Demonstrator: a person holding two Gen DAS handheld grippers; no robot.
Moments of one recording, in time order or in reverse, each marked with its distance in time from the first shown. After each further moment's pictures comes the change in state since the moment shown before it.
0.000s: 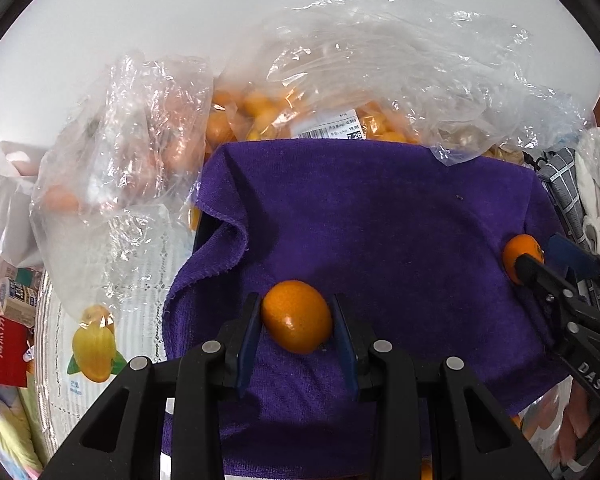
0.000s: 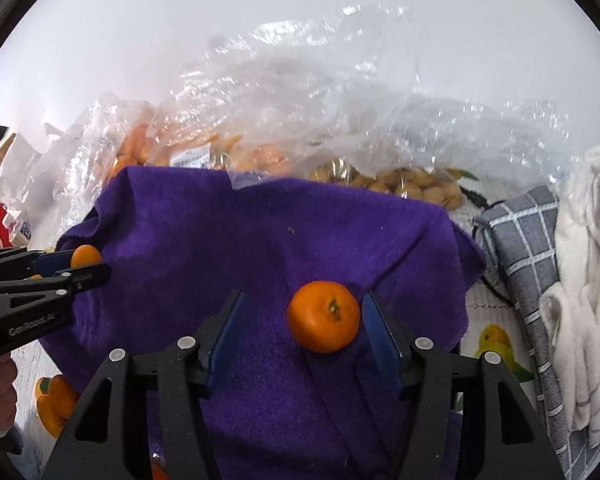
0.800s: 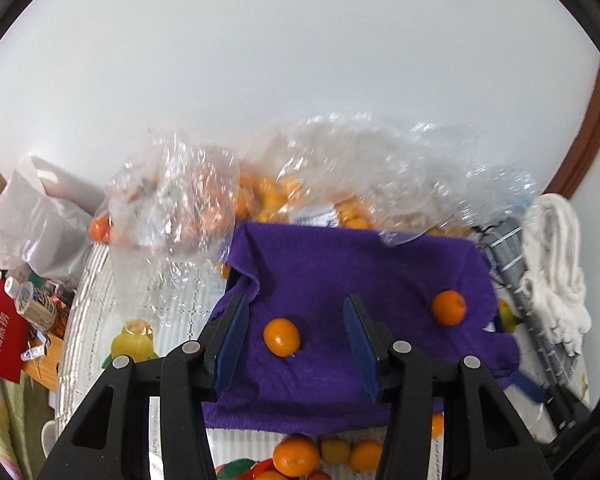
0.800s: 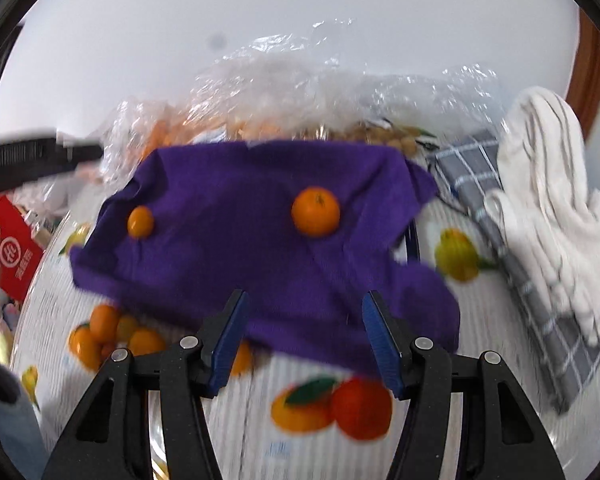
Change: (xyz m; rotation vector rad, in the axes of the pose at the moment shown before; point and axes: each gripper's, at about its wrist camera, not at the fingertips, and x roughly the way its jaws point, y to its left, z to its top) left arm -0.117 0.013 0.003 -0.065 -0.208 -0.067; right arm -0.085 0.005 -0.075 0.100 0.014 -0.003
